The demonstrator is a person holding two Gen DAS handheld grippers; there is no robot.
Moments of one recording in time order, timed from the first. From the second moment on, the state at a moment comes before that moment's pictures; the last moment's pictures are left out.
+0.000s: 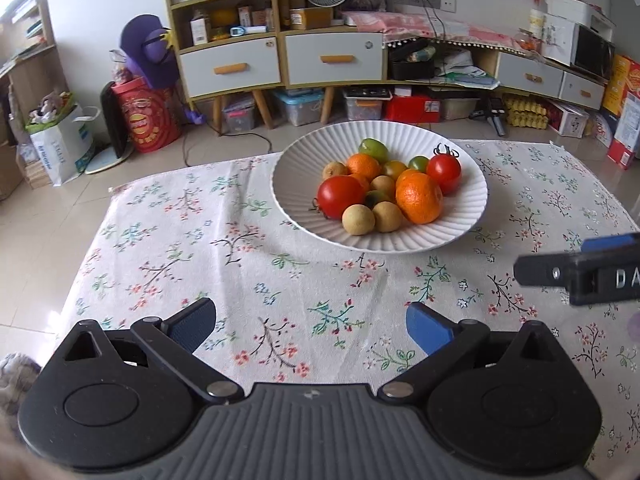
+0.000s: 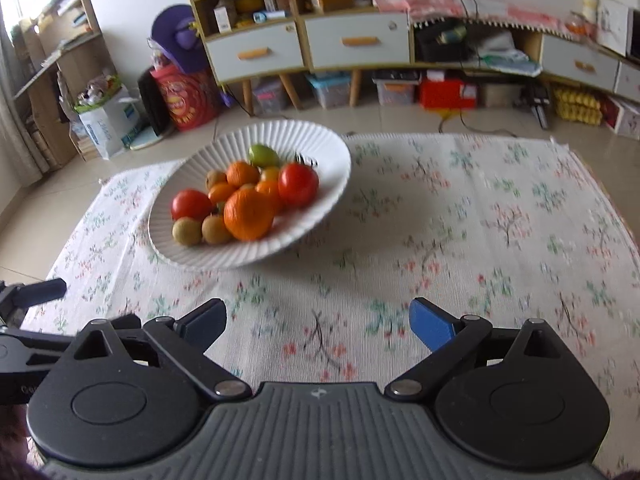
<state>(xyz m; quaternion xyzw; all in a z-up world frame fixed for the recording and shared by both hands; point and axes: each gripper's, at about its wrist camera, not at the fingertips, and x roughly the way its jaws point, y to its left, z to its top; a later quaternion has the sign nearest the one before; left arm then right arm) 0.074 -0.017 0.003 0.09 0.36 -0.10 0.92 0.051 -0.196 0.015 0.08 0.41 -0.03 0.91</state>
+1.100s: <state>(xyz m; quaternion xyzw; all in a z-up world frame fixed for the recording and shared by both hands) 0.058 -0.015 0.021 0.05 0.38 -0.02 0.92 0.035 -0.166 0.028 0.03 0.39 -0.07 0.92</state>
